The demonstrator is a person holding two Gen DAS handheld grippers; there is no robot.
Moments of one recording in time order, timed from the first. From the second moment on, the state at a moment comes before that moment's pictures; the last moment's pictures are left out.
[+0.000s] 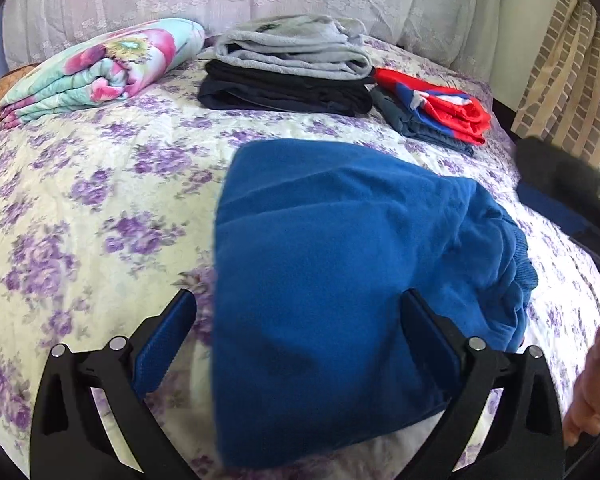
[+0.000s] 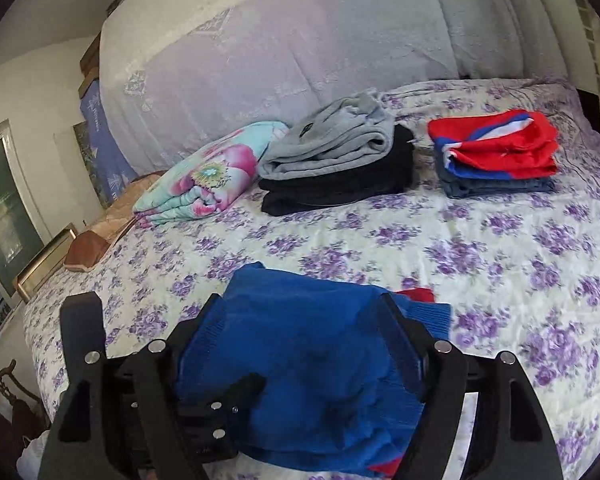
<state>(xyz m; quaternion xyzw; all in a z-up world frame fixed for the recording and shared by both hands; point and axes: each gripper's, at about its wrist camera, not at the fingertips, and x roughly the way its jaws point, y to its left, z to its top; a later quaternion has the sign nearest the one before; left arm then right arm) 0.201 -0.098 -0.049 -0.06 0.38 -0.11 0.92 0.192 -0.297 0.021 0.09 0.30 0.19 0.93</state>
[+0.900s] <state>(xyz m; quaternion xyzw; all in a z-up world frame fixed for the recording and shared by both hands) 0.172 -0.044 -0.056 -0.13 0.40 -0.09 0.90 0.285 -0.218 0.009 0.11 0.41 0.25 0.87</state>
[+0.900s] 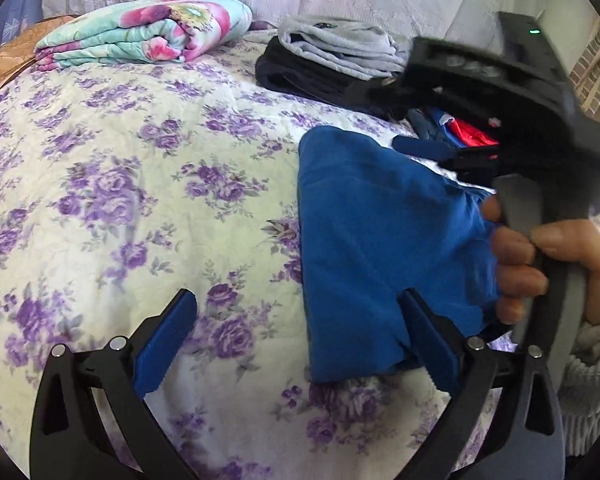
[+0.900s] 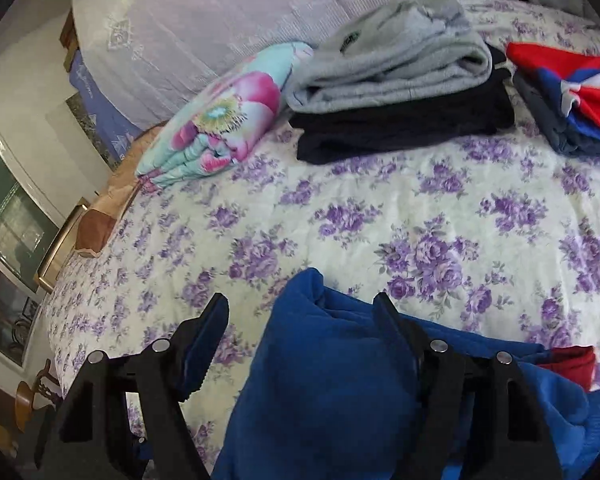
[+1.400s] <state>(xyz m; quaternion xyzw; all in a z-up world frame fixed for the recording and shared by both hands) 0.149 -0.040 -0.053 -0.14 0.39 -0.10 0.90 0.272 -0.226 0.015 0.15 0.40 0.31 0.85</state>
